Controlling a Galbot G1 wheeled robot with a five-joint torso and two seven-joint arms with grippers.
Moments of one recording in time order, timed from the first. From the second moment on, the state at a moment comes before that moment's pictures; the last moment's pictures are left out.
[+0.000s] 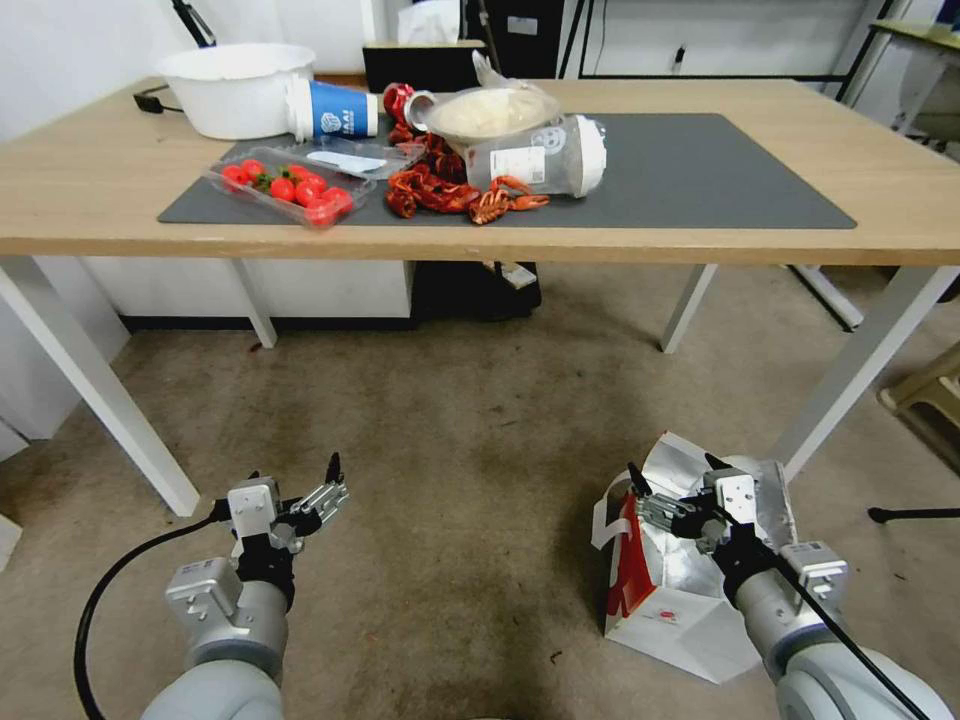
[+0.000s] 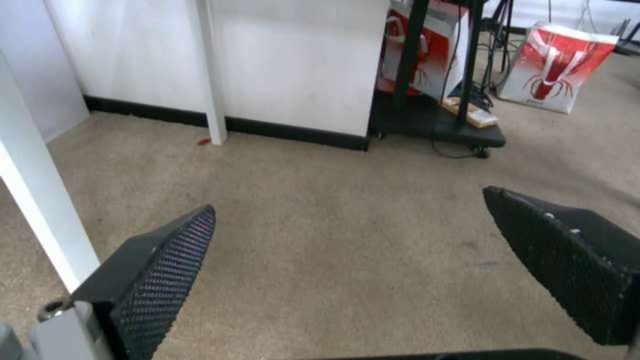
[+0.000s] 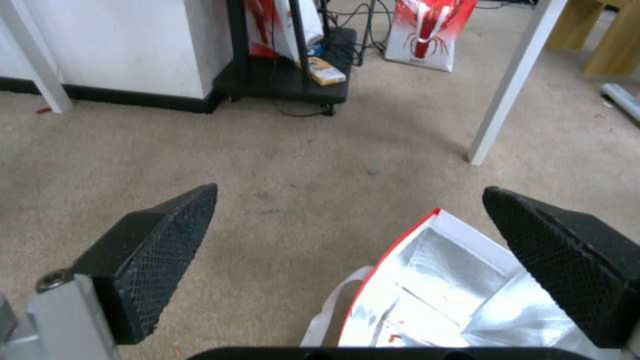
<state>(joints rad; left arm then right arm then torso) 1.76 -1.29 -0.46 -2.38 -0.43 0.27 -0.44 -1.73 1.32 0.65 2.34 0.20 -0.40 -0.05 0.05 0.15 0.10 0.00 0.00</state>
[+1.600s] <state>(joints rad) 1.76 -1.29 -0.46 -2.38 -0.43 0.27 -0.45 -1.72 1.32 0.64 2.33 0.20 -0.40 -0.05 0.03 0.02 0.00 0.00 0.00</state>
